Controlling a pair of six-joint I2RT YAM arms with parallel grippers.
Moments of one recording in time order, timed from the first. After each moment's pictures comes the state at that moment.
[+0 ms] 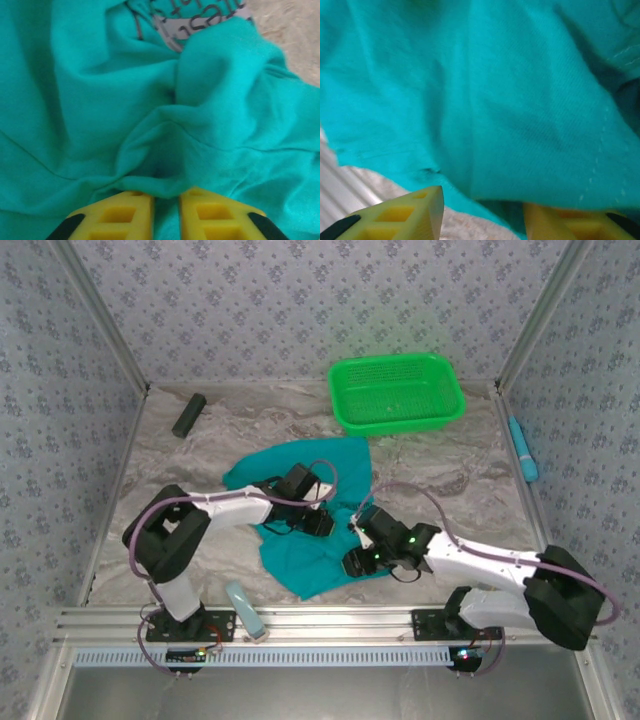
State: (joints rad) left arm -0.79 1.73 0.95 -0.27 0.40 -0.39; right arm 0.92 1.21 0.56 -0.43 -0.17 0.47
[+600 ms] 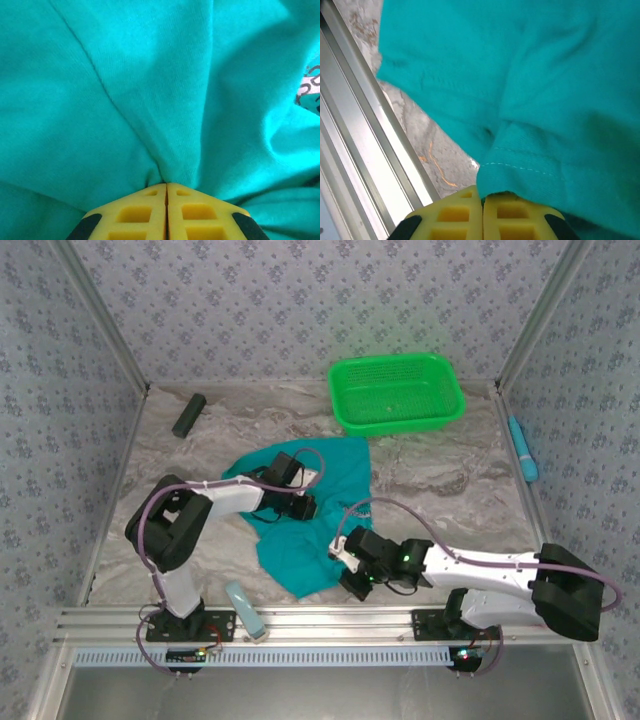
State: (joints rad) left arm -0.65 1.78 0.95 -0.23 0.33 -0.26; right arm 1.13 1.17 0.53 -0.37 -0.16 0.21
